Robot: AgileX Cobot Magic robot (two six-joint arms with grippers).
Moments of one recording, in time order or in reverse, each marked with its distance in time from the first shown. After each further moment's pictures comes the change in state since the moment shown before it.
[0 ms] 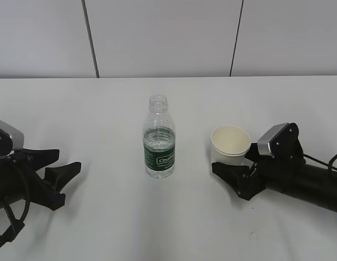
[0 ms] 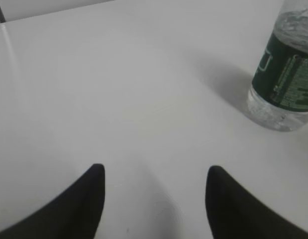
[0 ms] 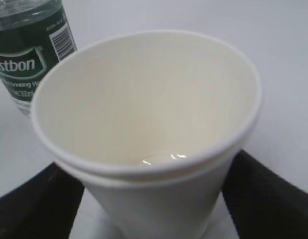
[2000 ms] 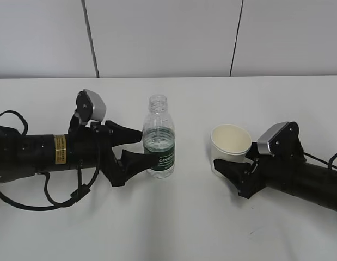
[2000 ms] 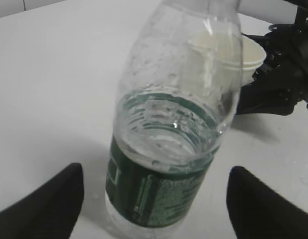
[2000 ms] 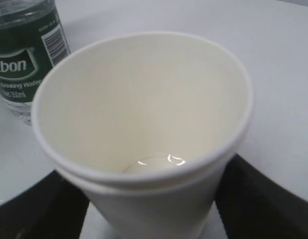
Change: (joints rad) left arm -0.180 0.160 -0.494 0.519 0.121 -0.440; right arm 0.000 0.000 -0.004 0.016 0.000 -0.026
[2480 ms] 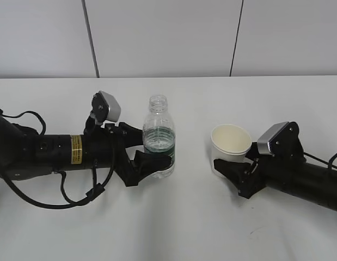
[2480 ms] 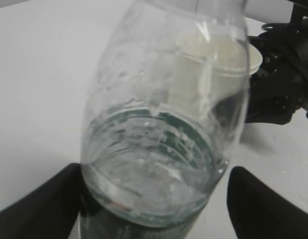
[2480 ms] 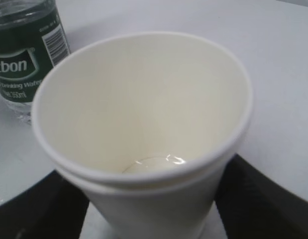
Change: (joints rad) left arm -0.054 0.059 -0.078 0.000 0.006 -0.041; right arm 0.000 0.000 0.000 0.000 0.000 0.000
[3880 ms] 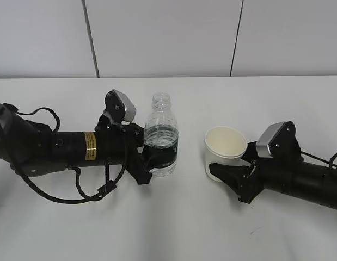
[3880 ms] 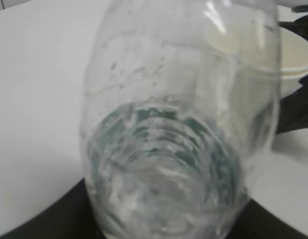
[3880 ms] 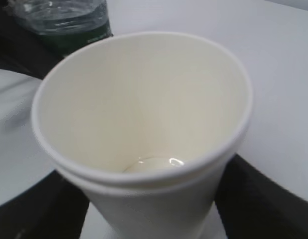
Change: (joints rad) left arm -0.056 0.019 -0.056 -0.079 0.097 0.062; right arm 0.000 -0.020 -0.002 -0.094 0.000 0.014
